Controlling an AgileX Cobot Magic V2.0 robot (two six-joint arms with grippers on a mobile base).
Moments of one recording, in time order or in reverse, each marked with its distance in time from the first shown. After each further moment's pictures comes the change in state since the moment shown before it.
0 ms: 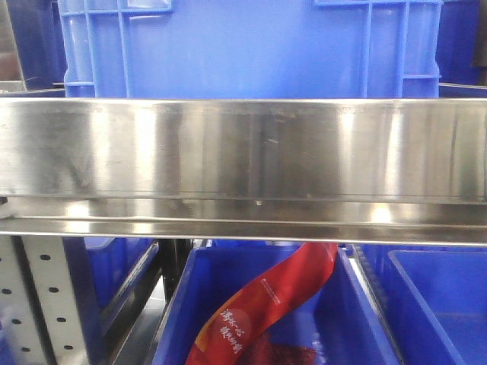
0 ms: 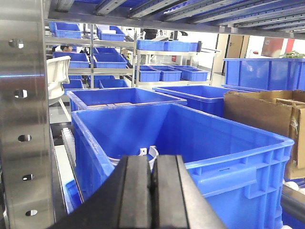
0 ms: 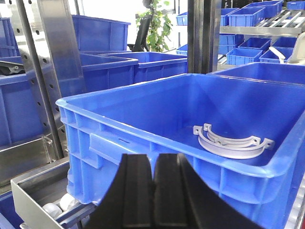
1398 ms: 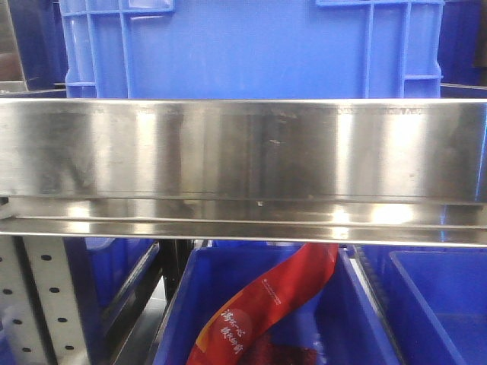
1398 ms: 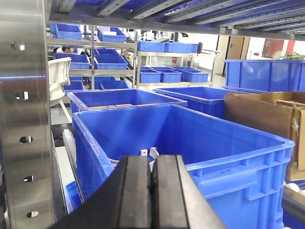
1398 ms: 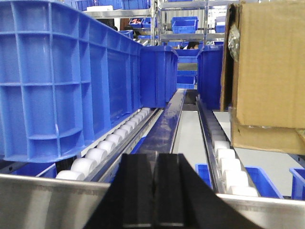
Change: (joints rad) left arm 0.000 0.000 0.000 0.000 -0.006 0.000; right arm -0.538 -0.696 0.716 0.096 -0.127 -0.130
